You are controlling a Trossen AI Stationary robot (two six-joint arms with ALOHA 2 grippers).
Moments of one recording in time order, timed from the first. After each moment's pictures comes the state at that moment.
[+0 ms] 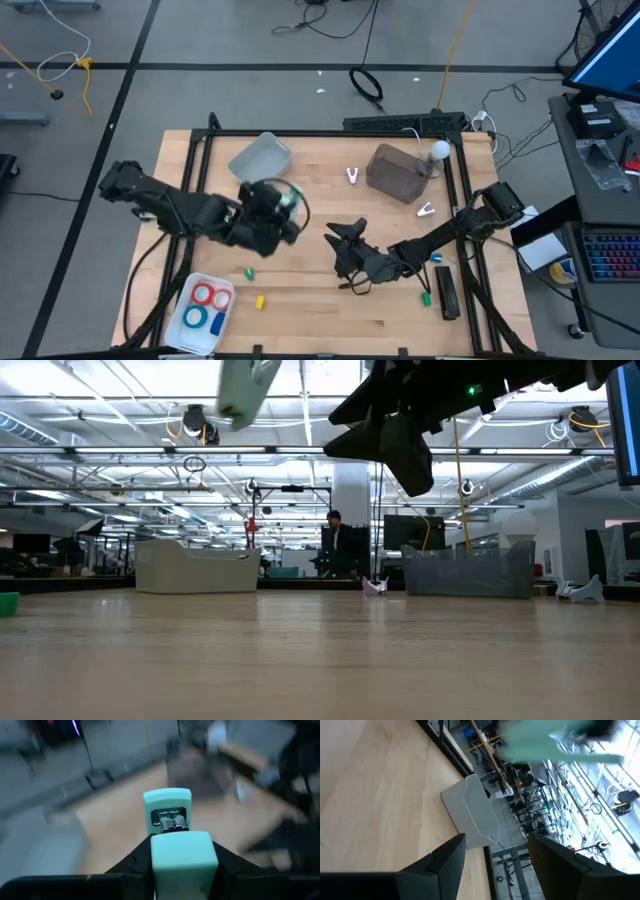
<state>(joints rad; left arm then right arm) -0.36 1.49 1.47 -0.91 -0.89 -0.94 0.45 1.80 0.91 0.66 1.05 -0.88</state>
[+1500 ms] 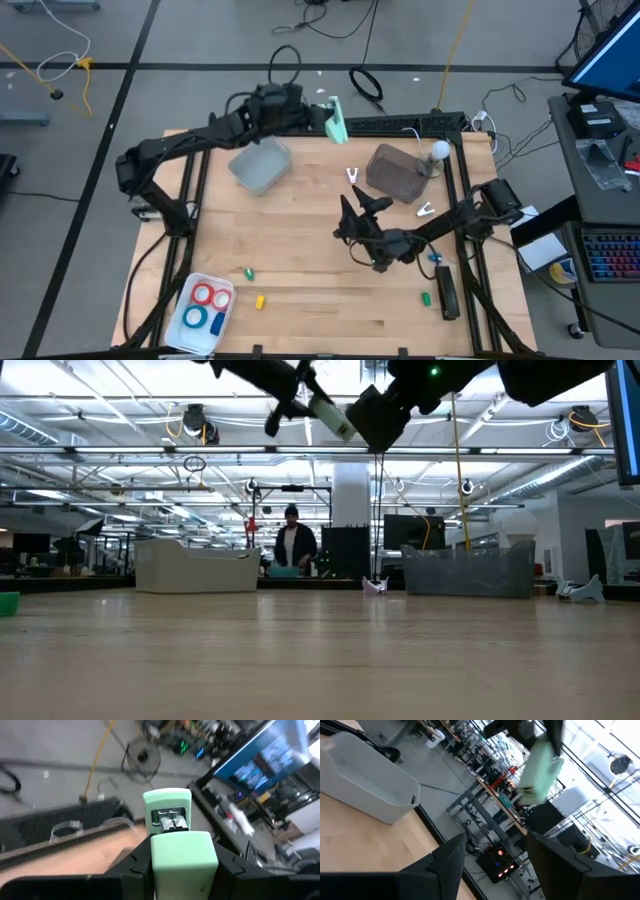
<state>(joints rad) 0.44 1.59 1.47 -0.10 -0.03 -0.74 0.35 1.80 0.91 1.22 1.46 -1.09</state>
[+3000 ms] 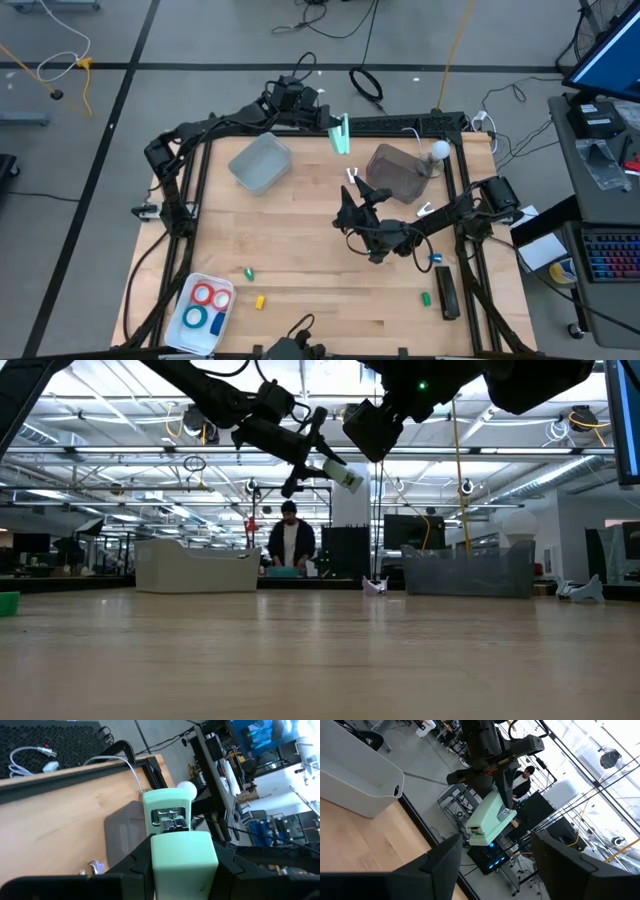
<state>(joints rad) 0.63 1.85 1.47 0.00 0.49 -0.85 0.29 1.80 0.91 1.22 1.46 -1.11</state>
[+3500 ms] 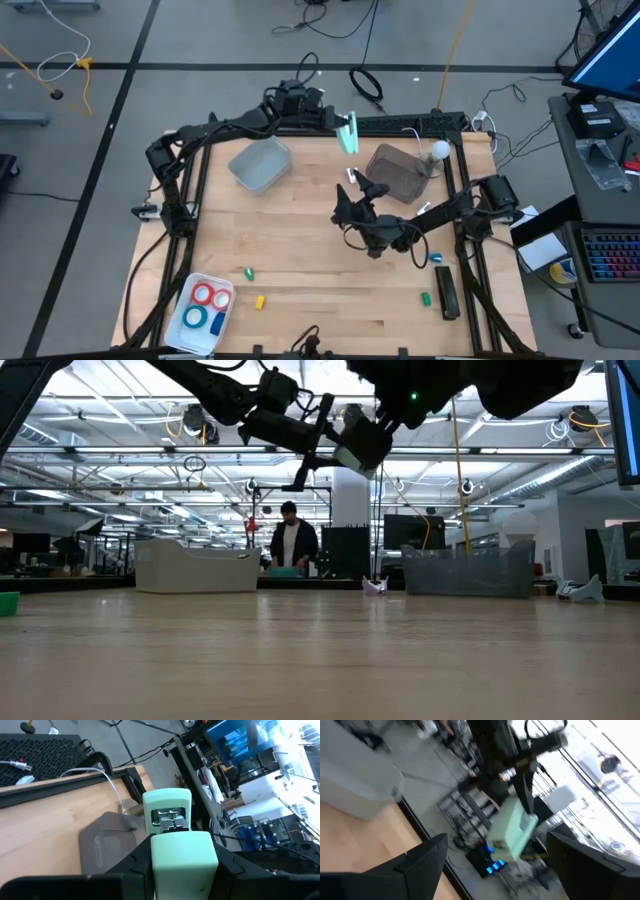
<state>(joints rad) 0.58 1.85 1.47 0.12 0.44 -0.90 0.24 1.80 0.91 1.18 1.42 -1.10</state>
